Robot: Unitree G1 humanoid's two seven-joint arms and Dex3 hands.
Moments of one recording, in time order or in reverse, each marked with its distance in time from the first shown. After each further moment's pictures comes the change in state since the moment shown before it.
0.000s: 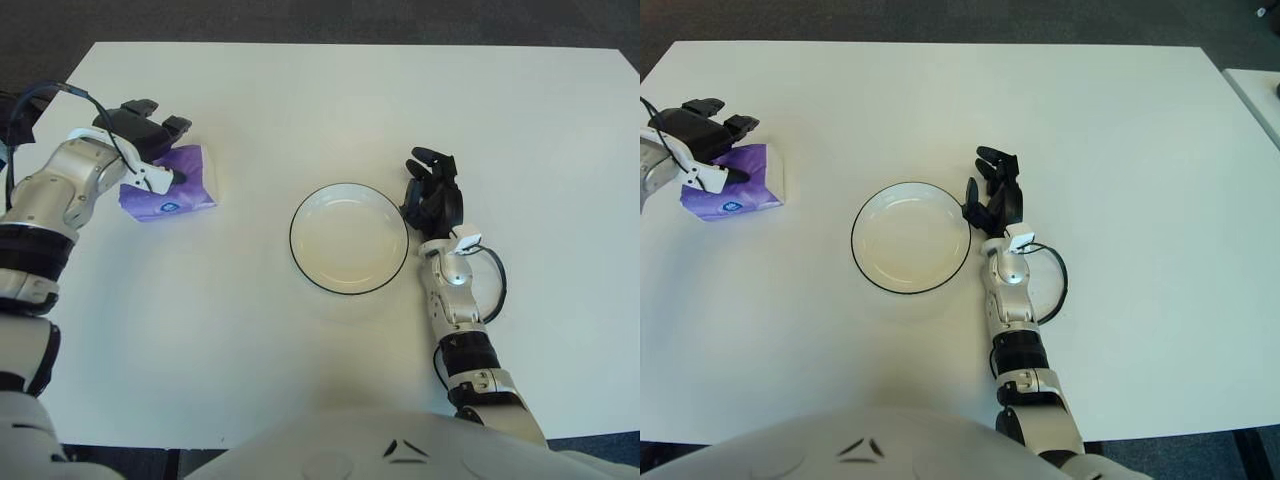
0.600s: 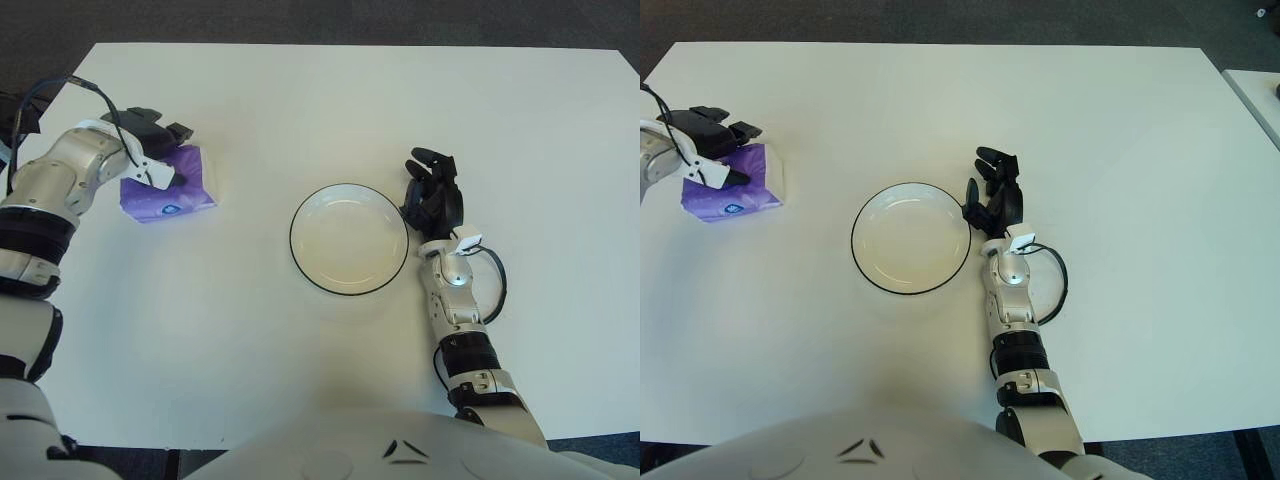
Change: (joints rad) left arm -0.091 0.010 -0.079 0.061 -0.055 -0.071 -0.173; right arm 0.000 0.000 -0.002 0.000 0.006 0.000 0.011
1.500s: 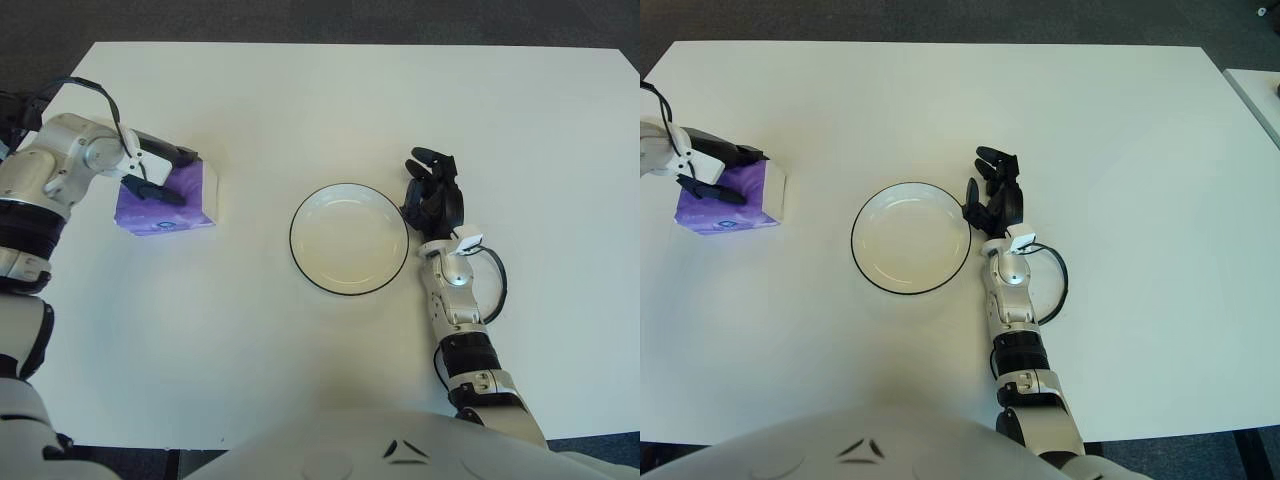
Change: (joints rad) left arm 0.011 0.050 0.051 -0.097 -0.313 -0.044 -0.400; right arm 0.002 0.000 -0.001 -0.007 0.000 0.003 0.002
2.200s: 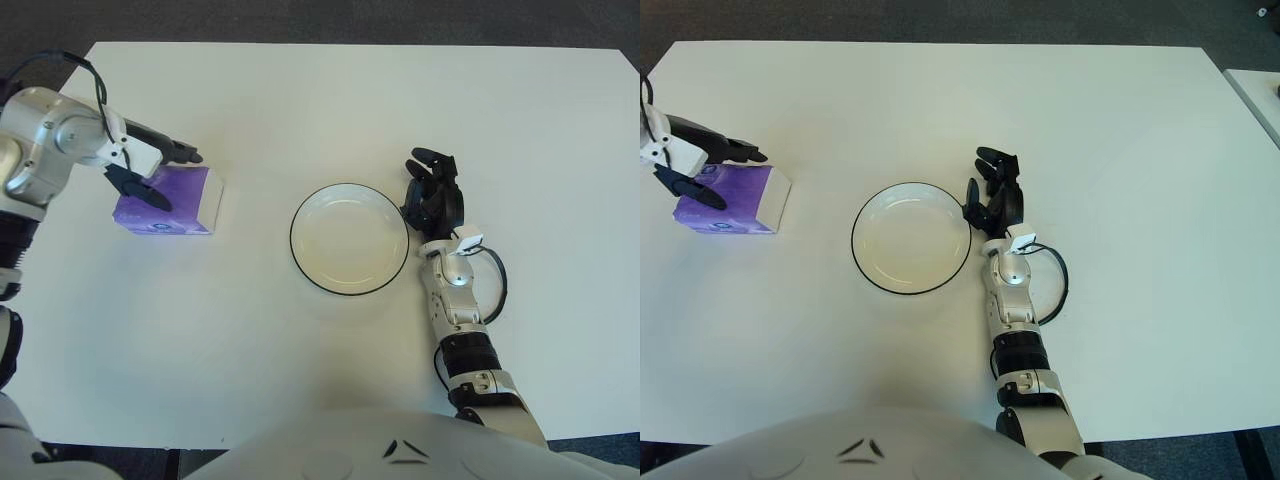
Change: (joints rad) left arm 0.031 0.071 0.062 -0.254 -0.098 0.103 -0.224; right arm 0.000 0.000 -0.001 0.000 0.000 0.000 0.002
